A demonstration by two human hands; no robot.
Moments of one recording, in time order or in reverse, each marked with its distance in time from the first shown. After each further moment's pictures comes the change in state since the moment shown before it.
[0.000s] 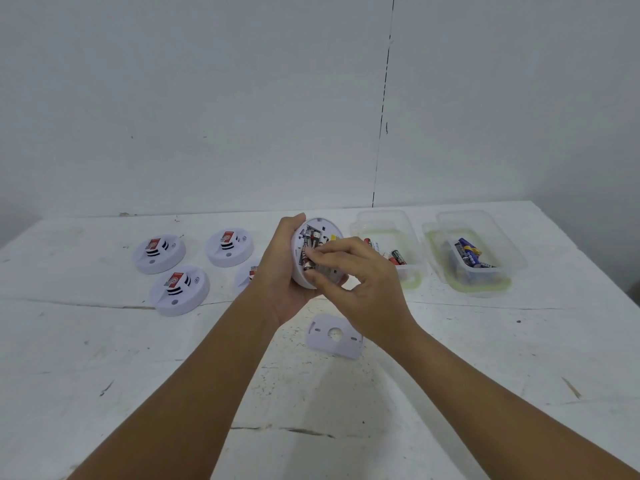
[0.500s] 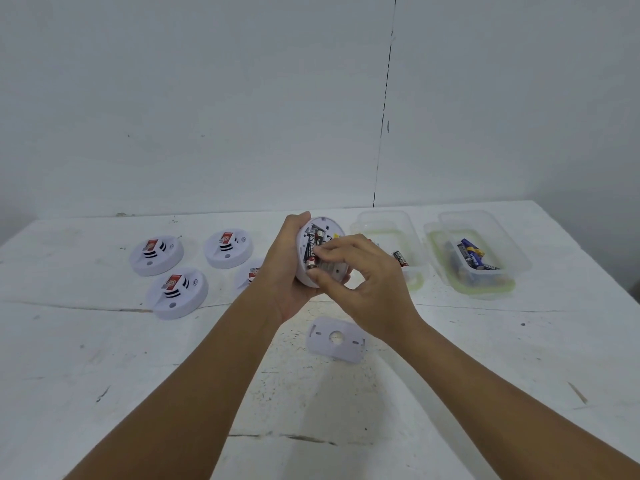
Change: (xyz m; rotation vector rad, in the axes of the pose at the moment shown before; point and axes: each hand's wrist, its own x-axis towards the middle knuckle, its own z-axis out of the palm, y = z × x) left_hand 0.012 0.003 0.002 0.053 0.061 -0.017; right_hand 0.006 0.010 -0.004 -0.048 -0.003 -0.036
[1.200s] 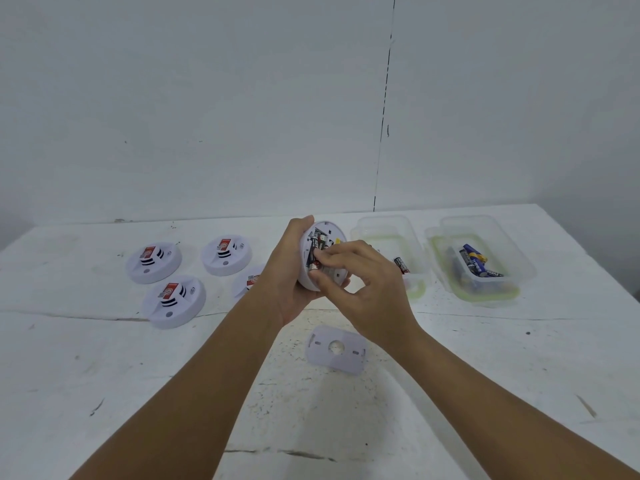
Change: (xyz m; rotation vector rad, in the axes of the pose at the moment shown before) left_hand 0.013 0.002 0.004 0.015 0.050 -0.030; right_hand 0.002 0.011 0.006 -0.005 0.061 0.033
